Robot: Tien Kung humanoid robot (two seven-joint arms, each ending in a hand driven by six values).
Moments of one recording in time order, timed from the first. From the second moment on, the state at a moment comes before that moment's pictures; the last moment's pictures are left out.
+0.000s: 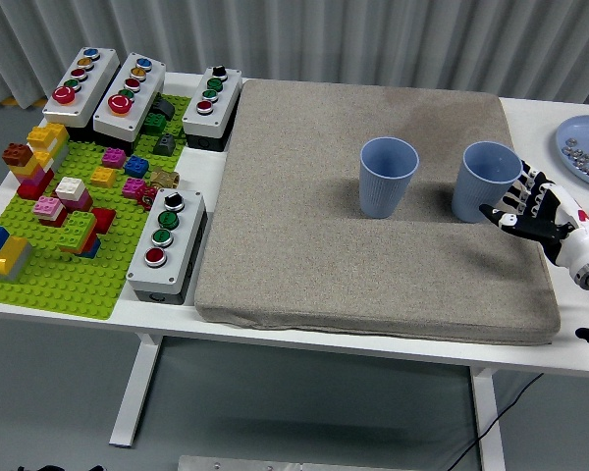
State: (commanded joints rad) left arm -0.17 0.08 -0.84 -0.18 0.95 -0.12 0.26; right arm 0.31 -0.24 1.31 1.15 -1.06 0.06 -0.03
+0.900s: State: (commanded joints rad) left arm -0.18 0.08 -0.80 -0.18 0.92 -0.12 0.25; right arm 0.37 -0.20 1.27 1.04 -1.01 0.03 0.02
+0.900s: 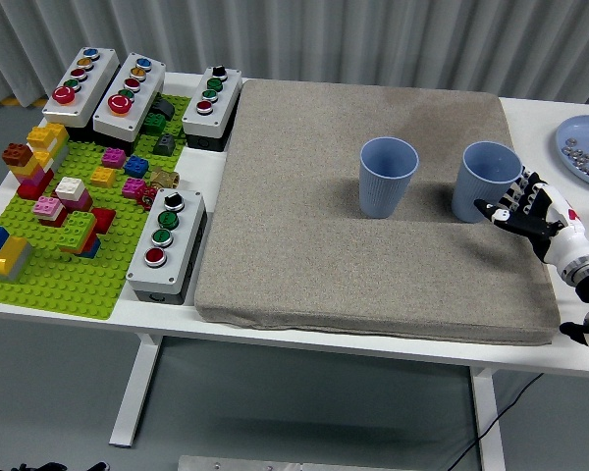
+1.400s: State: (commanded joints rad) left arm -0.18 0.08 -0.81 -0.18 0.92 -0.12 0.25; right arm 0.41 -0.20 1.24 1.00 -1.01 0.03 0.03
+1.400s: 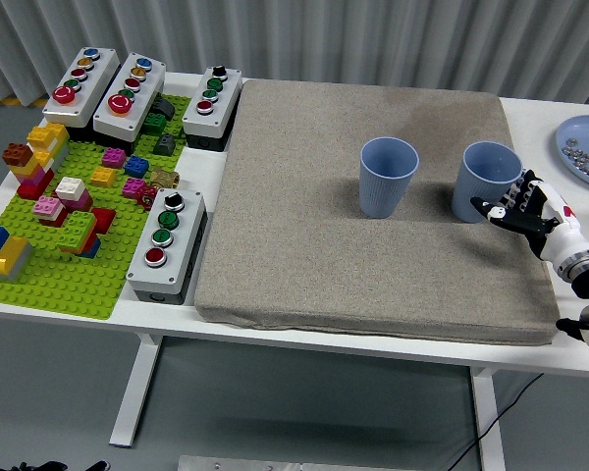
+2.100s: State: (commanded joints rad) left arm -0.19 0.08 -0.79 -0.18 0.91 -0.12 0.25; right arm 0.46 -0.17 1.23 0.93 -1.01 0.03 0.04
